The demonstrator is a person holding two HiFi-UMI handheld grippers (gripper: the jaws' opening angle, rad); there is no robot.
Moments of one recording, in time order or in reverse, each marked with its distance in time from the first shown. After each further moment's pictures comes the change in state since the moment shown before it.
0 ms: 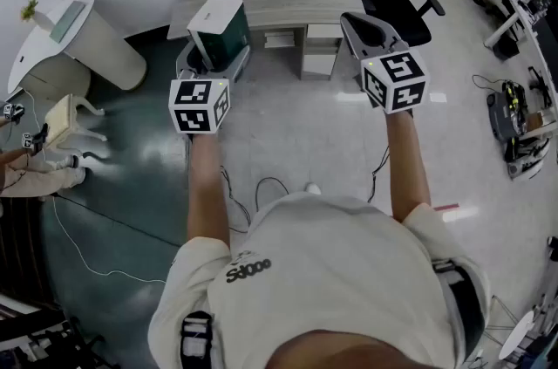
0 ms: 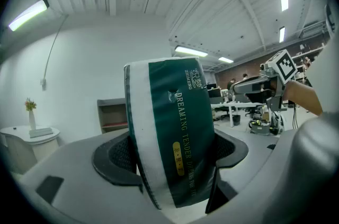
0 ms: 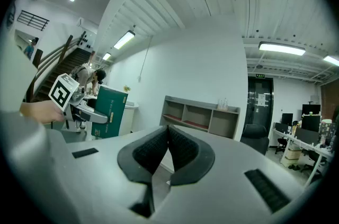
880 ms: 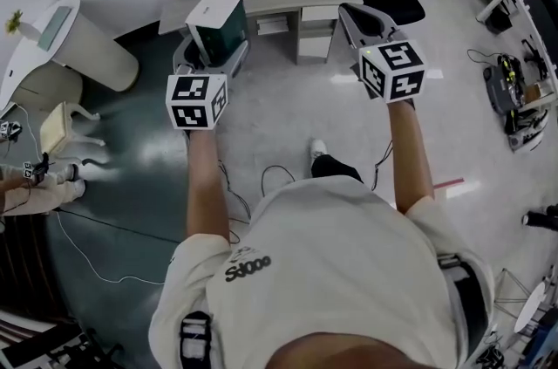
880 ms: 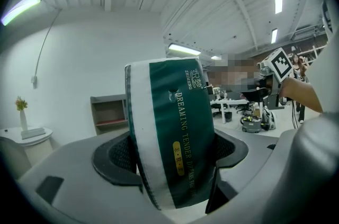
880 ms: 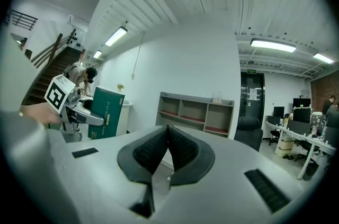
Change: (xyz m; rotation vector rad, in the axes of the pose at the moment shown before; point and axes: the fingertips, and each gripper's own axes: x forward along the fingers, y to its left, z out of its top) left arm -0.009 0.009 -0.027 0.027 0.012 -0.083; right arm 0.002 0.026 -0.019 0.050 0.032 -0.081
